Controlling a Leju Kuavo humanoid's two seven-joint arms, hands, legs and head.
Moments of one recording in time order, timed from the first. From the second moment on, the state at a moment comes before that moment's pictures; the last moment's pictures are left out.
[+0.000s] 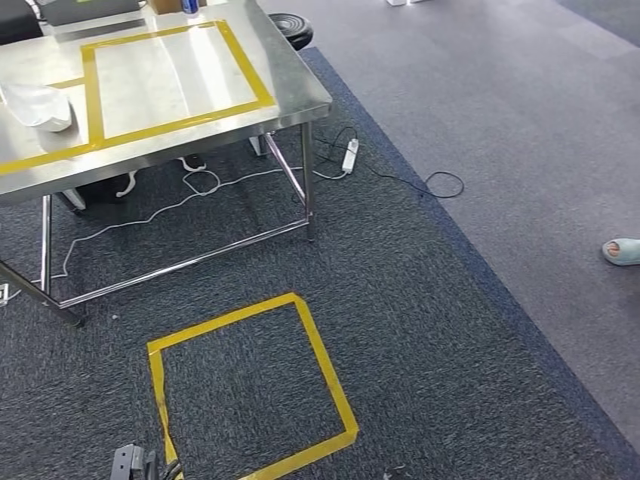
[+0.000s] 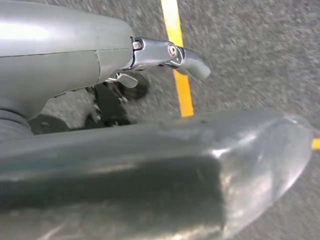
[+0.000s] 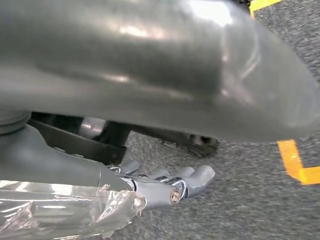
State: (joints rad) left arm -0.03 -0.15 1.02 -0.19 -0.47 -0.25 -0.37; right arm -0.08 0.14 1.08 -0.16 -0.95 -0.27 -0.24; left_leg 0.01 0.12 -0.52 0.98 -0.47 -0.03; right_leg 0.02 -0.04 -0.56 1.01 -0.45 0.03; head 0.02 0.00
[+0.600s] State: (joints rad) left arm -0.04 -0.15 0.86 -0.19 -0.83 -0.02 -0.29; right arm -0.09 0.14 1.08 -0.16 -0.92 -0.24 -0.22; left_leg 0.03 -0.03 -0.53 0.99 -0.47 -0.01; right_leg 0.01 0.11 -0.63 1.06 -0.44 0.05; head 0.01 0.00
